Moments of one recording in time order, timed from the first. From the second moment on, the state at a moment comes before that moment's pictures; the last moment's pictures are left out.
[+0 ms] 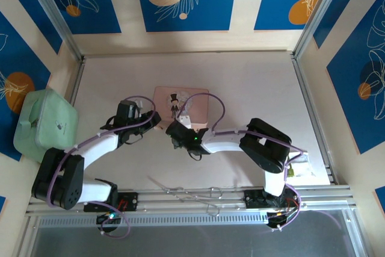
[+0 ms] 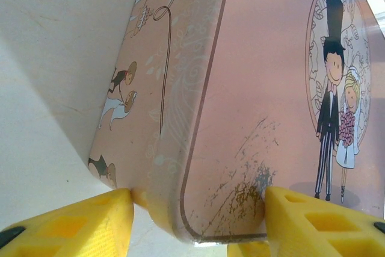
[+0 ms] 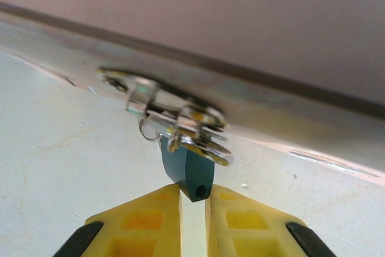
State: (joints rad) left arm -0.32 1.32 0.57 -0.01 0.30 -0.82; right arm 1.06 1.85 1.00 -0.11 0.36 0.76
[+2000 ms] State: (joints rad) left arm -0.32 1.32 0.58 -0.02 0.31 -0.83; right arm 0.93 1.84 0.86 0.23 0.07 0.74
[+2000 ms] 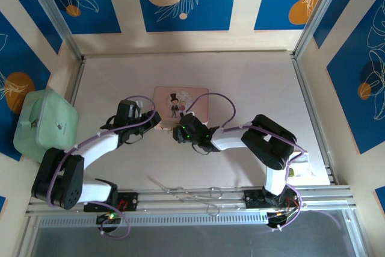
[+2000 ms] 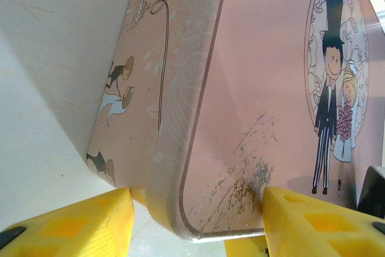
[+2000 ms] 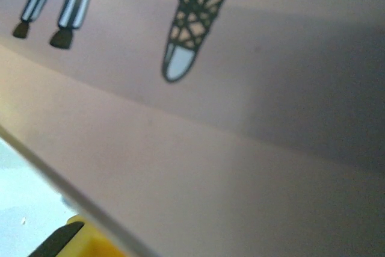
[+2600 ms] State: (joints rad) left arm -0.32 1.32 0.58 -0.02 0.31 -0.83; right arm 0.93 1.83 0.86 0.23 0.06 0.74
